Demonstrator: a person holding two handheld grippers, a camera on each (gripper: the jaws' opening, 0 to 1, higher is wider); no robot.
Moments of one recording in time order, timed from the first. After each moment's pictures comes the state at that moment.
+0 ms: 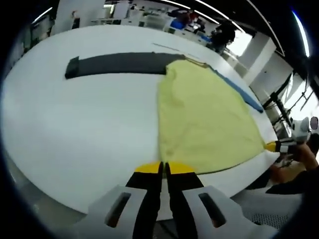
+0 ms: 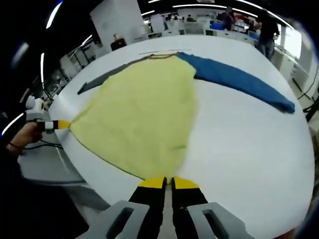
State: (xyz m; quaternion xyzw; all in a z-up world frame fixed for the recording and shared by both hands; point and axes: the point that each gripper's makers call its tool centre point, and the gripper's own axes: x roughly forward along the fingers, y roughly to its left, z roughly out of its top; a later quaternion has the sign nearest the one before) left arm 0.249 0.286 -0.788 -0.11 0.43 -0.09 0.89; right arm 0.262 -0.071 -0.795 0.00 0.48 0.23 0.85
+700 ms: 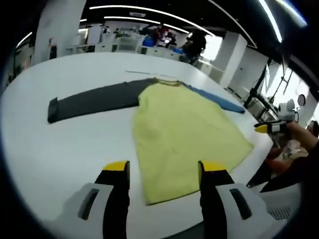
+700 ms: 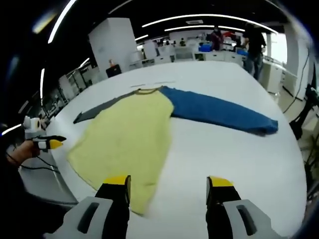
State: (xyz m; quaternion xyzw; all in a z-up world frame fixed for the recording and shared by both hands) left arm 0.284 0.263 -0.742 -0.08 0.33 -0.19 0.92; right arm 0.321 -0.118 -0.751 0.03 0.37 0.19 0.91
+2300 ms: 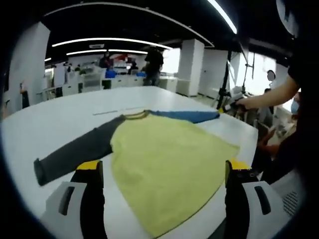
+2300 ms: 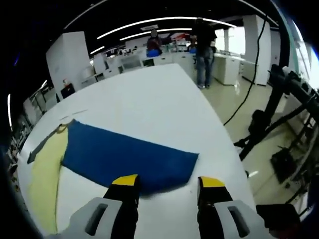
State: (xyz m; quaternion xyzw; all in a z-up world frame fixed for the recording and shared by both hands) left arm 0.314 0.232 -0.700 0.02 0.21 -0.32 0.93; right arm 0.460 -0.304 -0.774 0.06 0.37 0.02 0.93
